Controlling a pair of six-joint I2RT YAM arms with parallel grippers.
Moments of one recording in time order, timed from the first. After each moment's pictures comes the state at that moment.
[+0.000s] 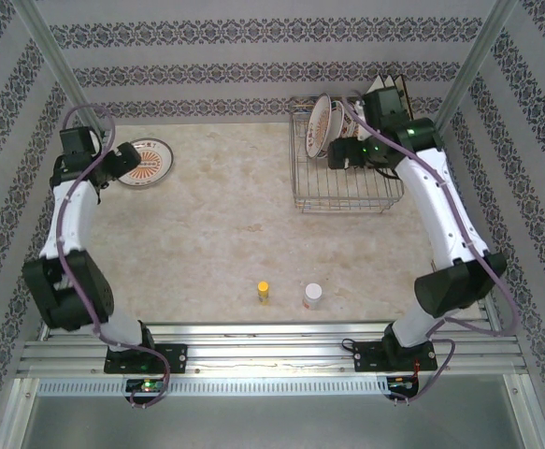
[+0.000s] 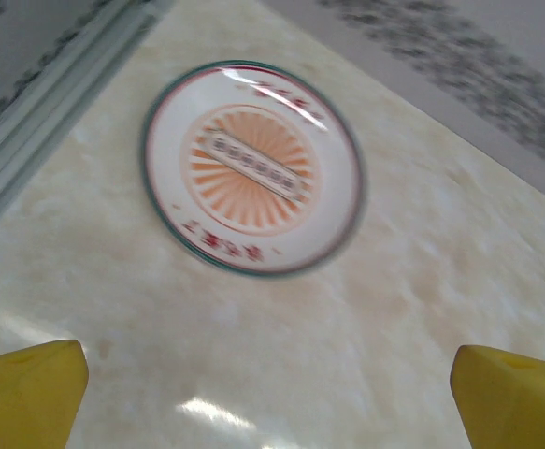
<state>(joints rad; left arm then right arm) 0.29 1.50 1.35 -0.57 0.15 -0.31 0.27 1.66 1.93 -1.21 0.04 0.19</state>
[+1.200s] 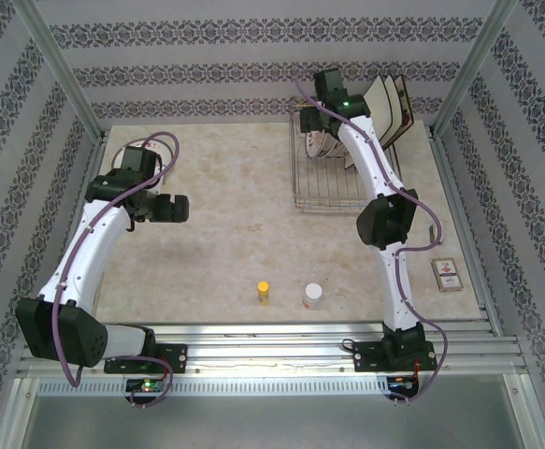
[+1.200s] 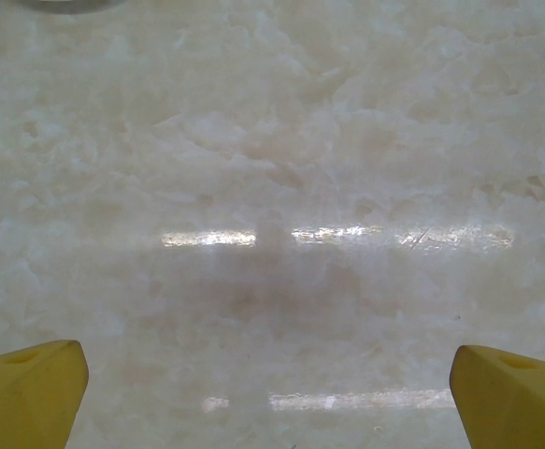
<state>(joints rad) -0.11 1.33 1.31 -1.10 -0.05 -0.12 0.28 2.44 2.66 -1.06 0.19 0.20</state>
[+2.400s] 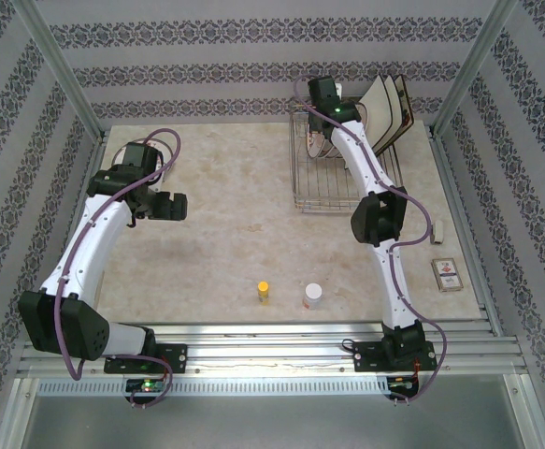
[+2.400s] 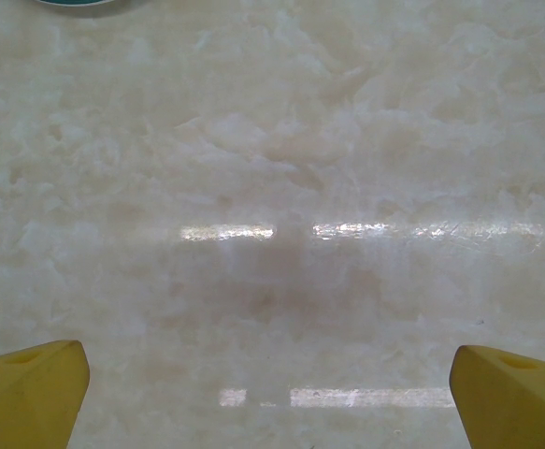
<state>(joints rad) -0.11 1.36 1.35 -1.12 -0.09 -0.11 0.29 2.55 2.70 -0.97 0.36 0.29</state>
